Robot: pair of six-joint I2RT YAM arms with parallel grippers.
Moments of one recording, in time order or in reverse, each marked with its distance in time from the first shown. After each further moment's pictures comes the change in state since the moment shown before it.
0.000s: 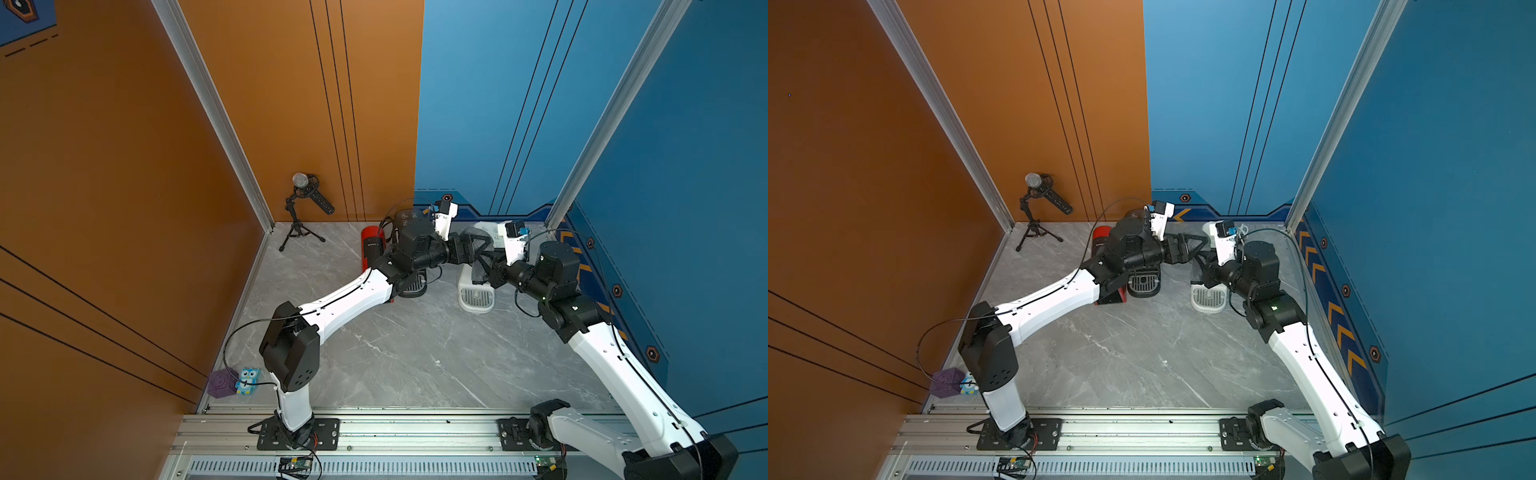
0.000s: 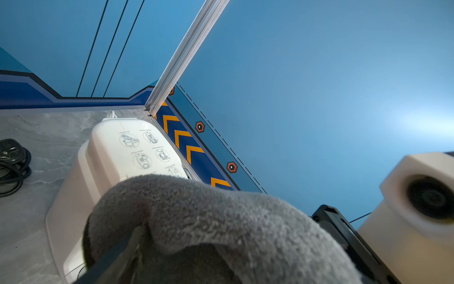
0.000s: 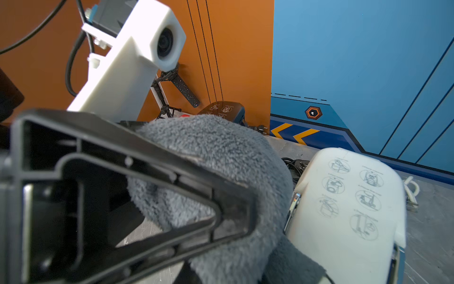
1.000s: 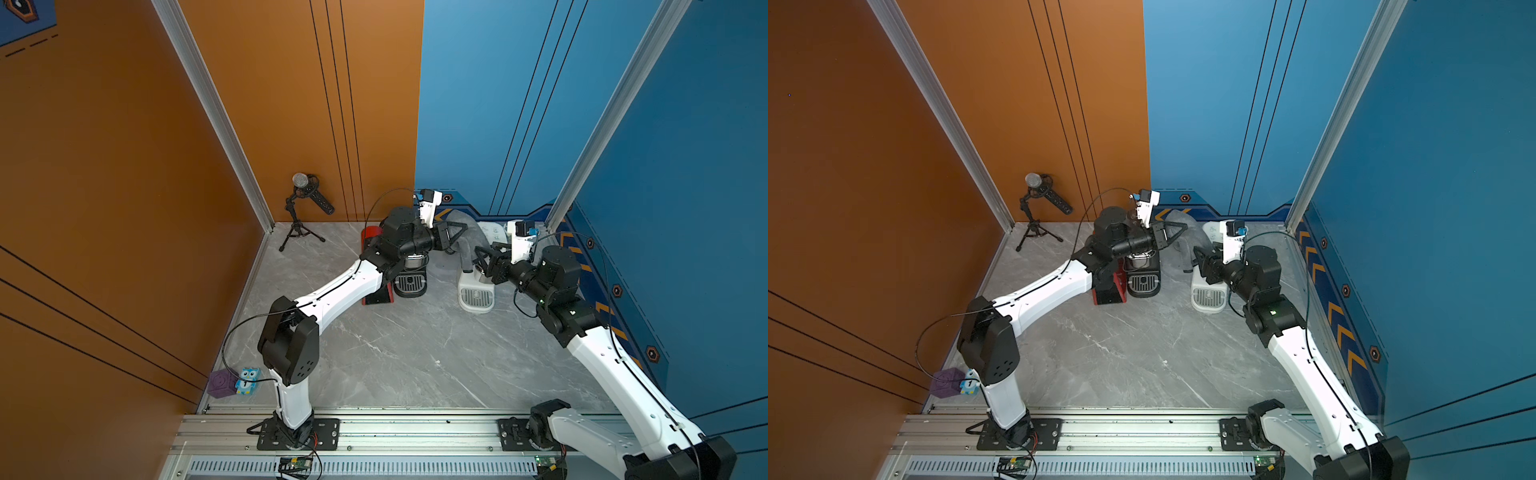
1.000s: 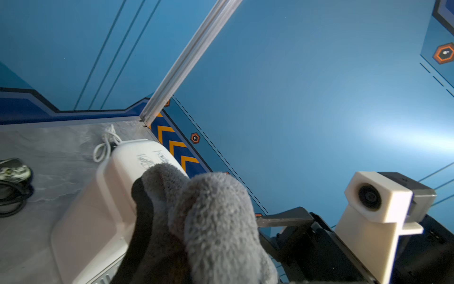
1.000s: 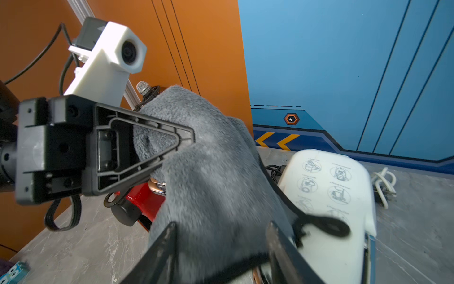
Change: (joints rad) left arm 0.149 0.014 0.003 0.079 0.117 -0.039; right arm -0.028 -0.020 -0.064 0.111 0.109 0.108
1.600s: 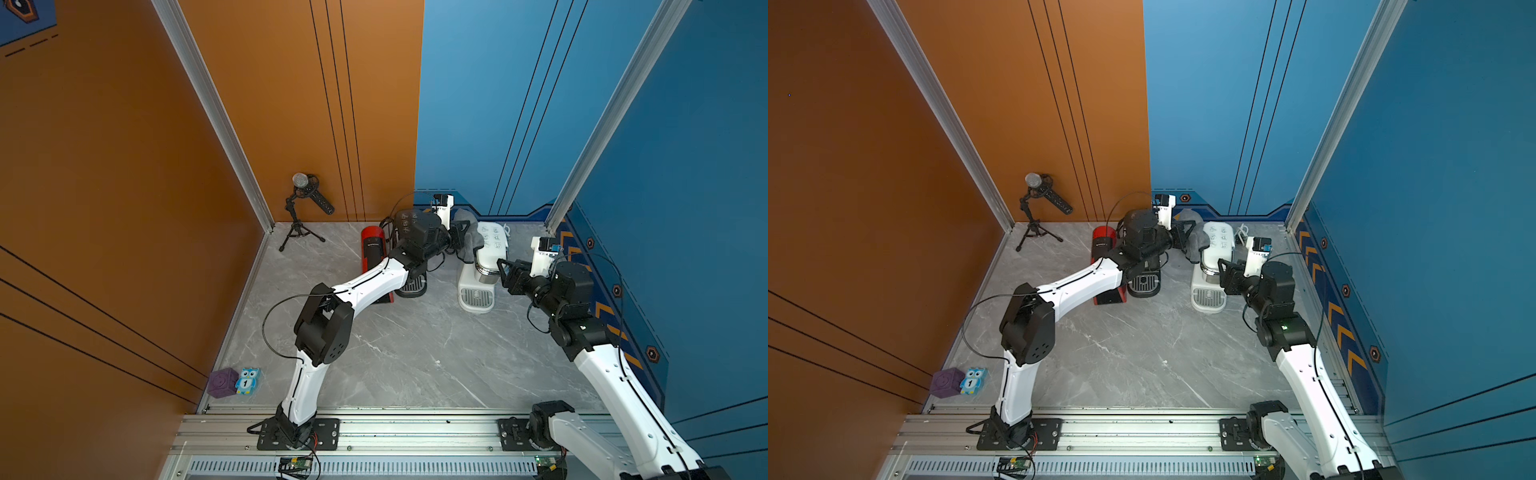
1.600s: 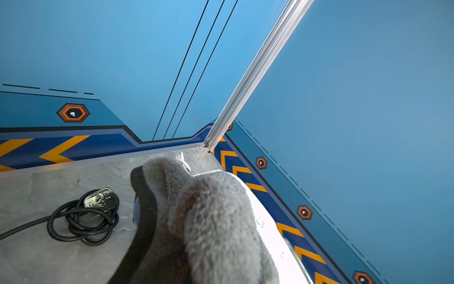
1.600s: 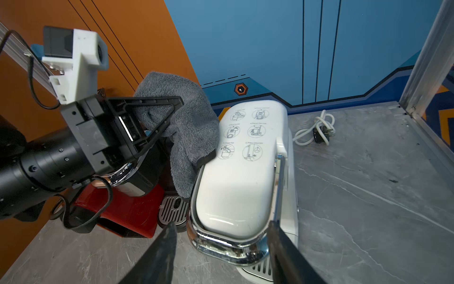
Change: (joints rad) left arm -0.107 0.275 0.217 -0.010 -0.386 0.219; right arm -0.150 -0.127 -0.140 -0.074 0.038 0.100
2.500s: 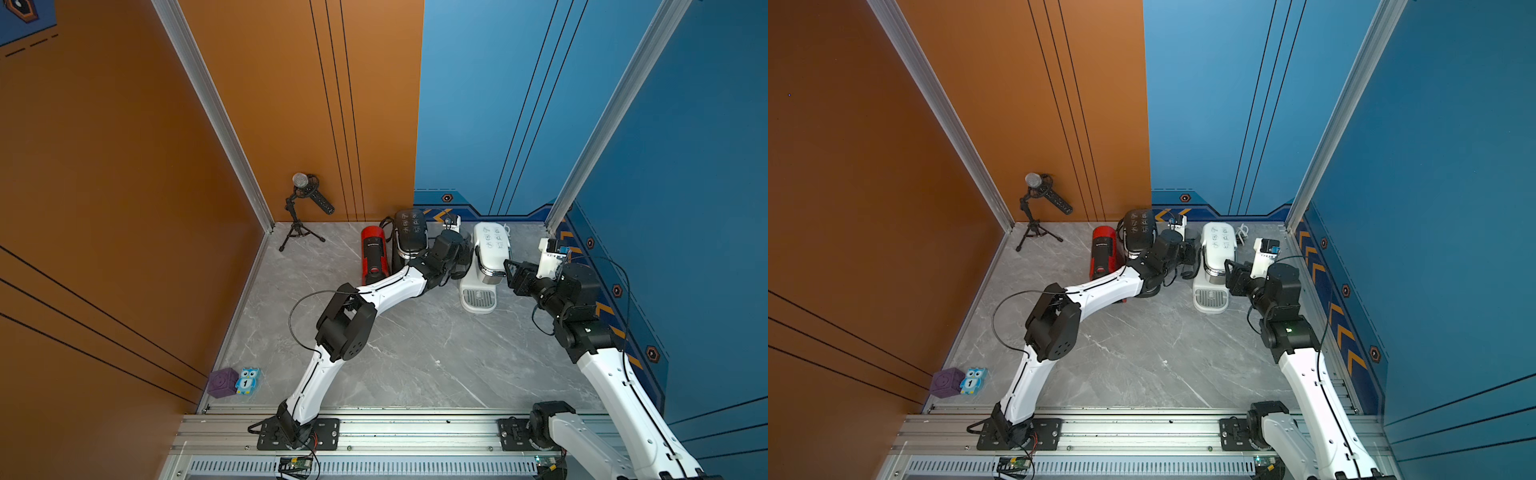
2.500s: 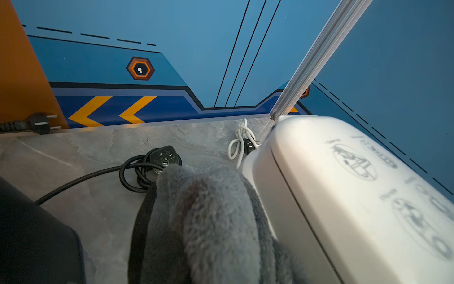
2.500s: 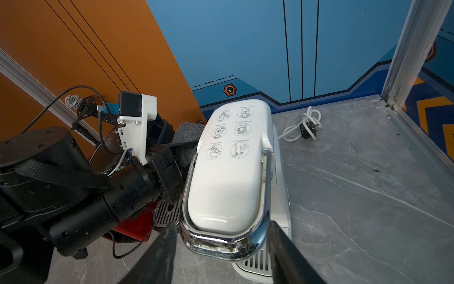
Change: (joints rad) left arm -0.069 0.151 0.084 -0.176 -0.302 0.089; right arm -0.034 -0.010 -0.003 -0.019 -0.005 0.019
